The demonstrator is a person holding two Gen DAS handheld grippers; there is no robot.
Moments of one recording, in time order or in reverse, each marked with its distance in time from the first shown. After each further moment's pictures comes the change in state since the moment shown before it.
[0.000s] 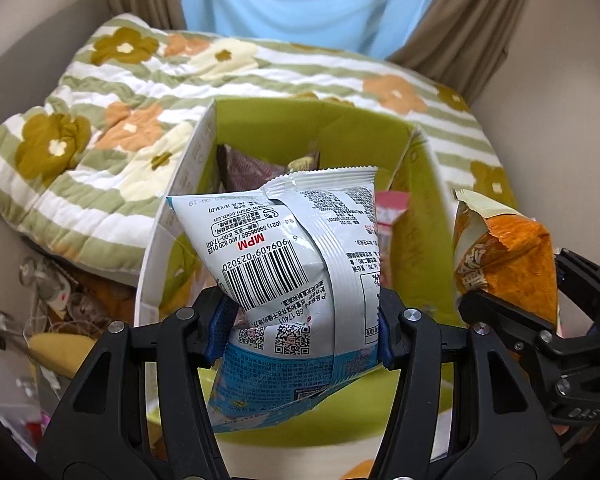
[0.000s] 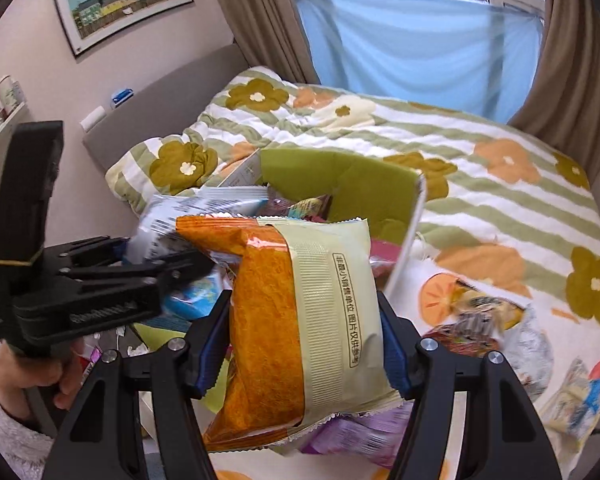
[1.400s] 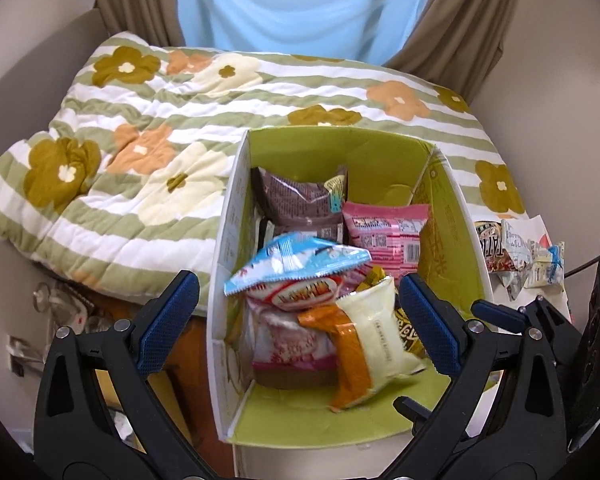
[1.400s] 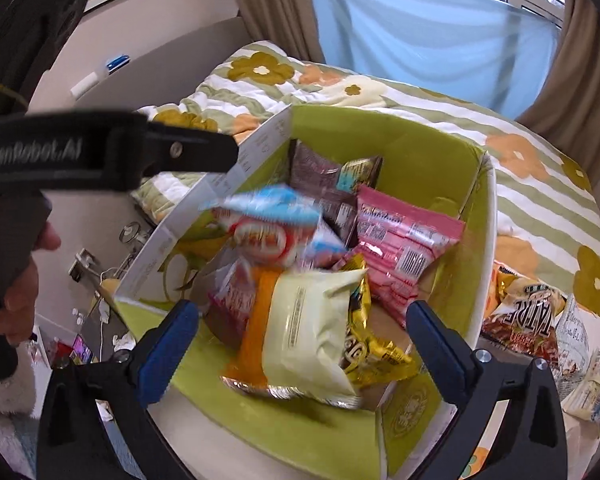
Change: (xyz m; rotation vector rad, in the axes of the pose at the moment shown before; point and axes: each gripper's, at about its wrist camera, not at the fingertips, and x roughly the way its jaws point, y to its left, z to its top) left arm -0.029 0.033 0.014 0.042 -0.042 0.017; right arm 0.054 0.060 -0.024 -0.067 0.042 -0.056
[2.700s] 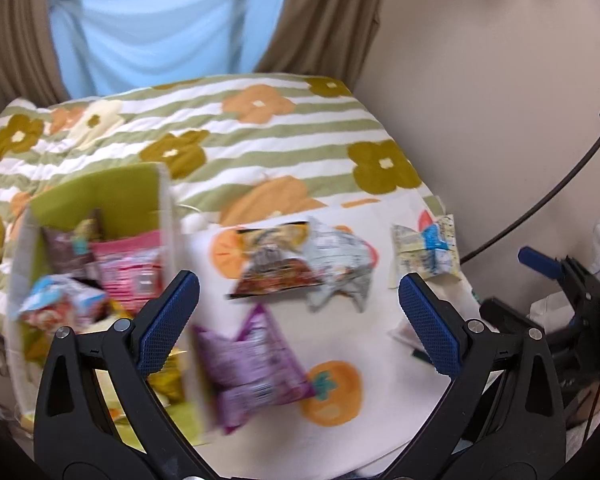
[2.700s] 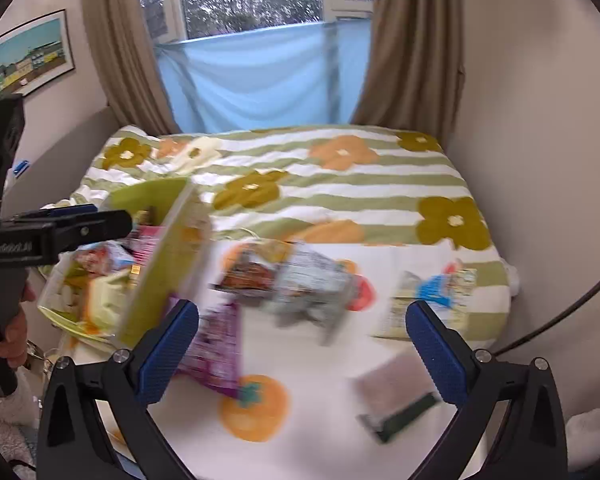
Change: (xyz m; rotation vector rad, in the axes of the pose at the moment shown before) left arm 0.002 -0.300 -0.017 0.239 -0.033 -0.229; right arm -0.199 -0.217 -0.117 0.319 -0.179 -0.352
